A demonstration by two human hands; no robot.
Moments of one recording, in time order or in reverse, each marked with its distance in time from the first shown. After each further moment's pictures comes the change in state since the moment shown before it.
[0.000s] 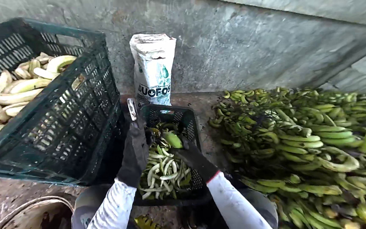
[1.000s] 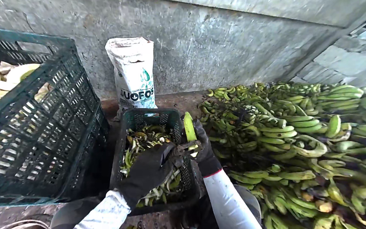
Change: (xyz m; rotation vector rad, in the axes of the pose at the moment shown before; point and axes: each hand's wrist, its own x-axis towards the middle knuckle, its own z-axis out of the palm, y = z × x) left_hand -0.033 0.031 0.061 1.139 -0.712 0.083; right_hand 0.002 0.019 -0.061 1.168 -0.024 -0.295
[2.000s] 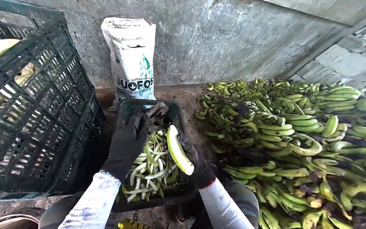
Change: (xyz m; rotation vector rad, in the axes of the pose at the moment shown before) left_hand 0.031 -0.063 -0.013 0.055 0.406 -0.201; right_hand -0.026 0.038 0.010 -0.362 0.012 0.020
